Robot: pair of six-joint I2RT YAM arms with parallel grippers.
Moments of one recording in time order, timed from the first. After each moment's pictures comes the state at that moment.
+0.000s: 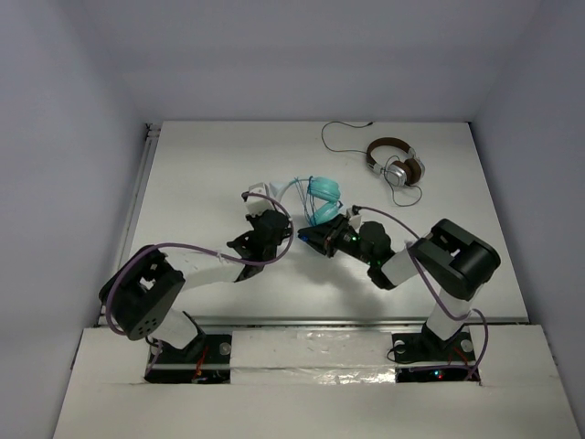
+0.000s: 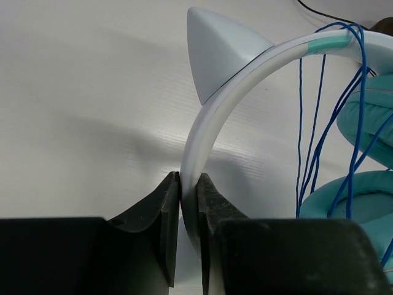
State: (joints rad) left arm -0.82 1.46 0.63 0.35 -0.69 -0.73; right arm 0.67 1.77 0.45 1.24 -0.27 1.64
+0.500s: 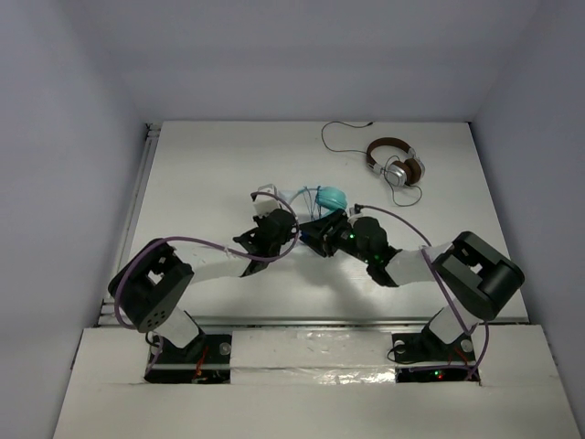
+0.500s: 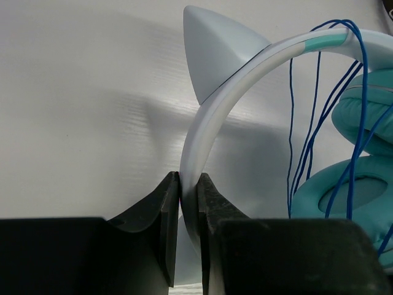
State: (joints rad) left arm -0.82 1.53 0.69 0.25 -0.59 -0.78; right arm 0.72 1.60 0.49 0.91 -0.13 1.61
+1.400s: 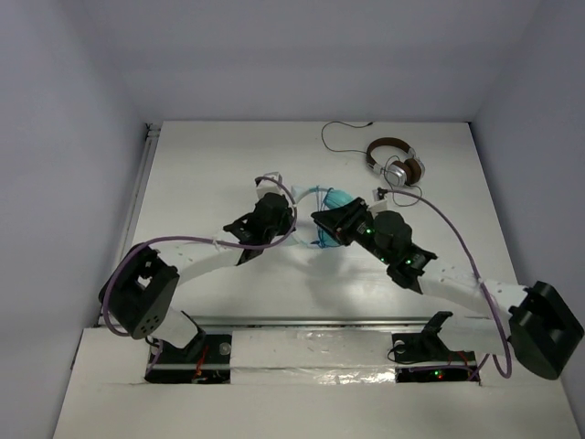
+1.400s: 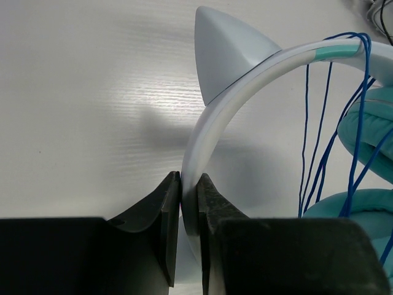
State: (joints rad) left arm -0.74 1.47 0.78 0.09 -0.32 -0.68; right arm 0.76 1.17 0.55 0.48 0.05 1.38
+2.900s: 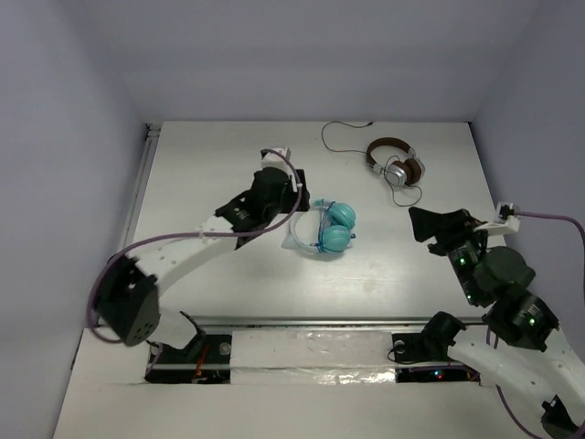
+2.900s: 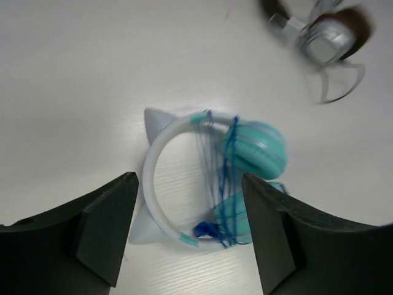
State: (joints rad) left arm -0.74 1.47 1.04 -0.11 -0.28 -0.52; right arm 0.76 0.38 0.80 -0.44 0.59 0.75
